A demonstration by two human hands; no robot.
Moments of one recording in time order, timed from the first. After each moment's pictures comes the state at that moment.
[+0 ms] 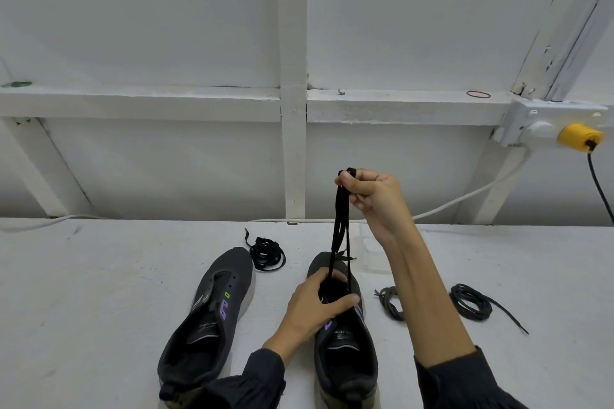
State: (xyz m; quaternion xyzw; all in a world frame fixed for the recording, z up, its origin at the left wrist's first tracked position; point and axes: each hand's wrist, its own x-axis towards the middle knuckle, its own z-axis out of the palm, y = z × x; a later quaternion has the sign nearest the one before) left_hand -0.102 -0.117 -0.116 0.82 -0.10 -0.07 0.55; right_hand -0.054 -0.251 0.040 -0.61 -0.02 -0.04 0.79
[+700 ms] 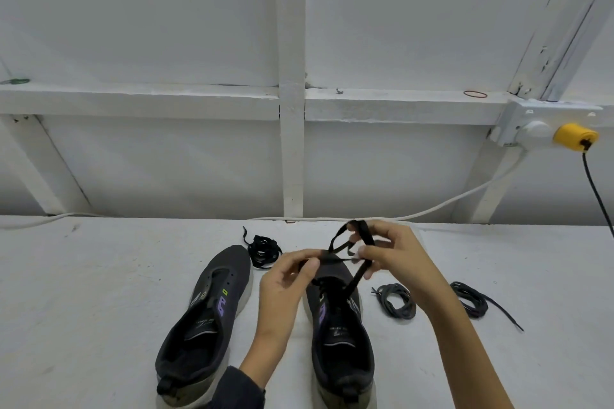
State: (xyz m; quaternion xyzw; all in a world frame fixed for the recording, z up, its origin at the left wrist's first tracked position) left_hand -0.135 -0.103 -0.063 0.64 -0.04 0.09 0.76; right_hand -0.113 -0.284 -0.005 -0.74 -0.03 0.02 0.67
